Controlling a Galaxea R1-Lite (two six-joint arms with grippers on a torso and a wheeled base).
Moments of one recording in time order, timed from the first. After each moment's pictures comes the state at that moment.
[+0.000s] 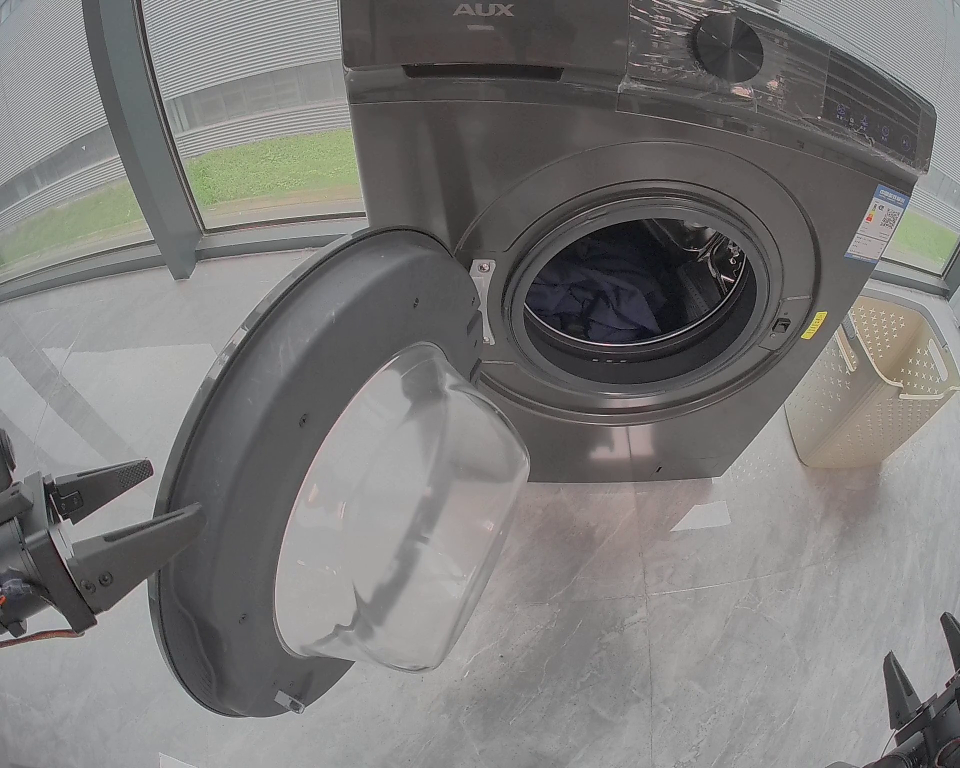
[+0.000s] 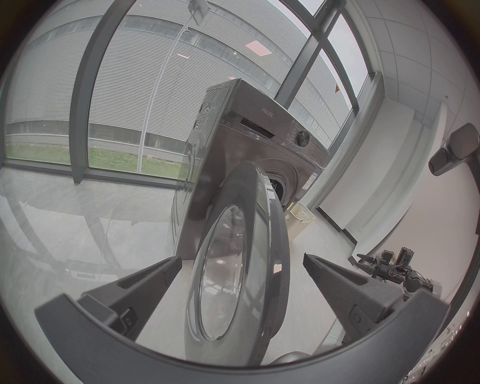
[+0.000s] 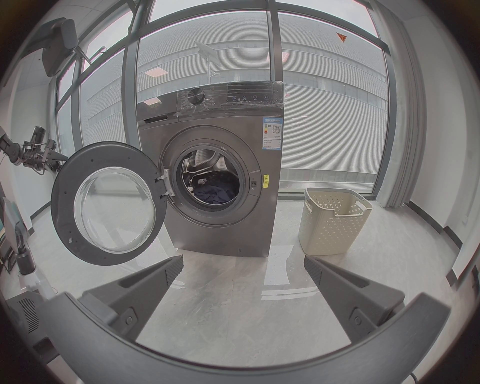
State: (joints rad) left arm -0.34 0.88 -0.53 -0.25 -0.31 -0.18; right arm -0.01 0.02 -0.02 0.00 0.04 -0.02
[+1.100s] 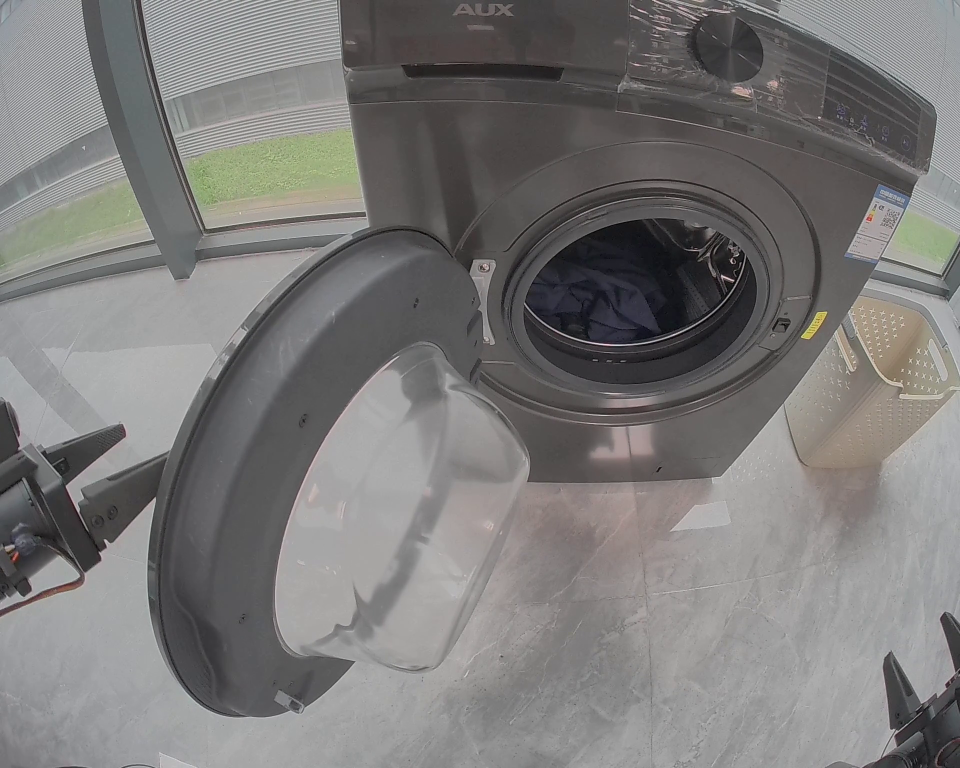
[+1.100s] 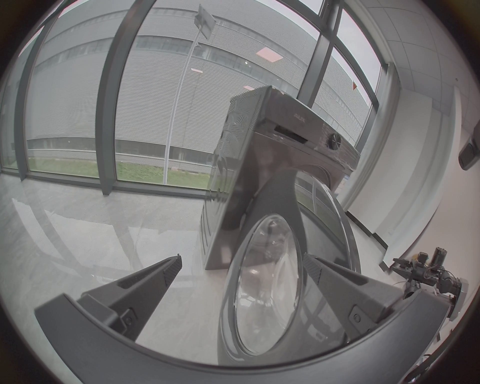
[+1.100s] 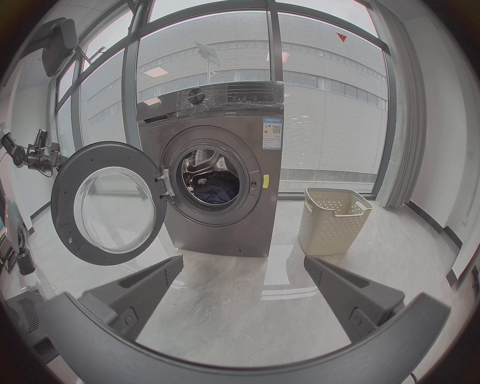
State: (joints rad) left arm -0.14 0.96 -0.49 -0.39 -0.31 -0.13; right arm -0.01 0.02 -0.02 0.00 0.04 -0.02
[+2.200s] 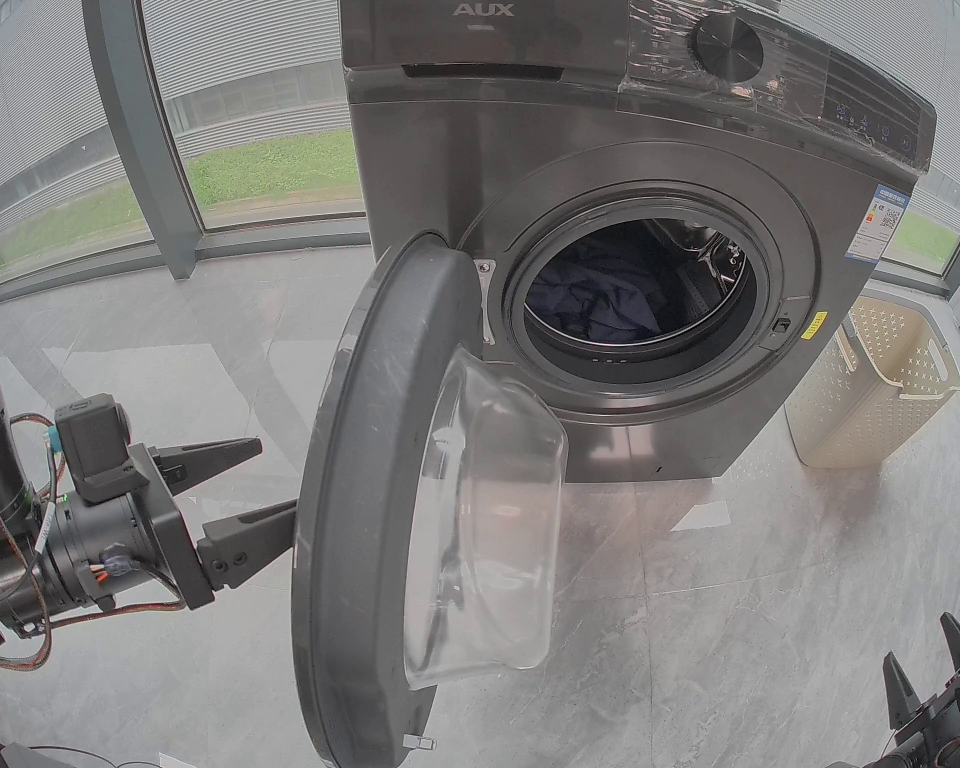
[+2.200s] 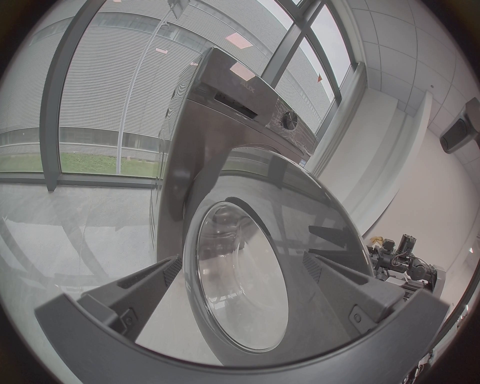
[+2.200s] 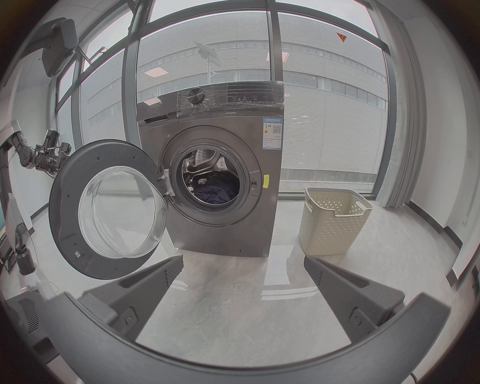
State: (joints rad) left arm -0.49 1.16 -0.52 -0.53 -0.28 -0.13; right arm -0.01 0.02 -0.02 0.00 0.04 -0.02
